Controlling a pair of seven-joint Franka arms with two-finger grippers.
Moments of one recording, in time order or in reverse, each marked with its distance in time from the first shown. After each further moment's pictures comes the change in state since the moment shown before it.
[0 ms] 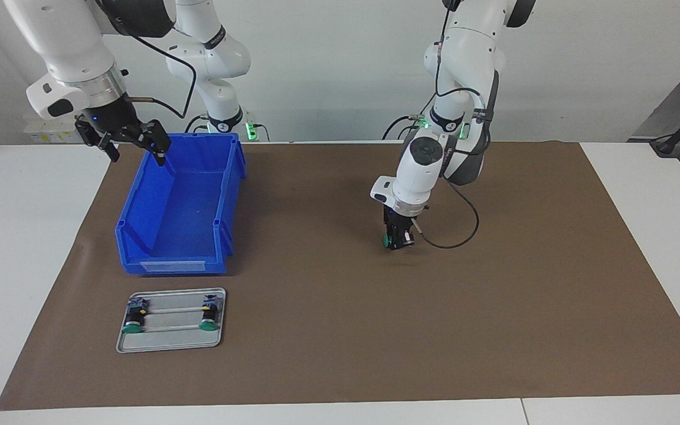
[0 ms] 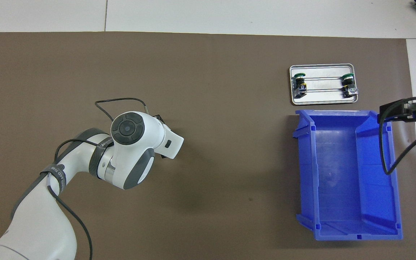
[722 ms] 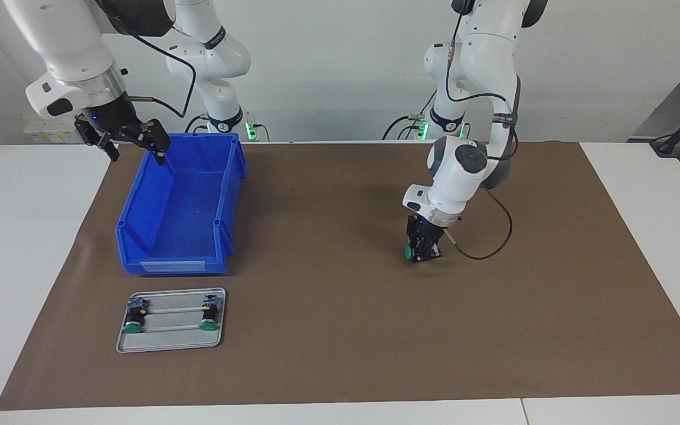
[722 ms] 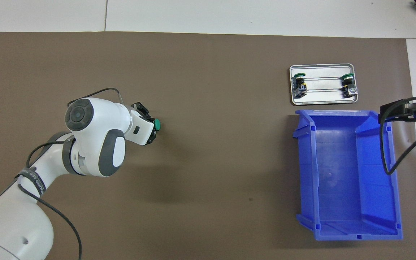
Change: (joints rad) left arm 0.141 0.003 -0.007 0.002 -0.377 0.054 0.413; right arm 0.001 0.000 0.000 0.005 0.000 -0.003 0.000
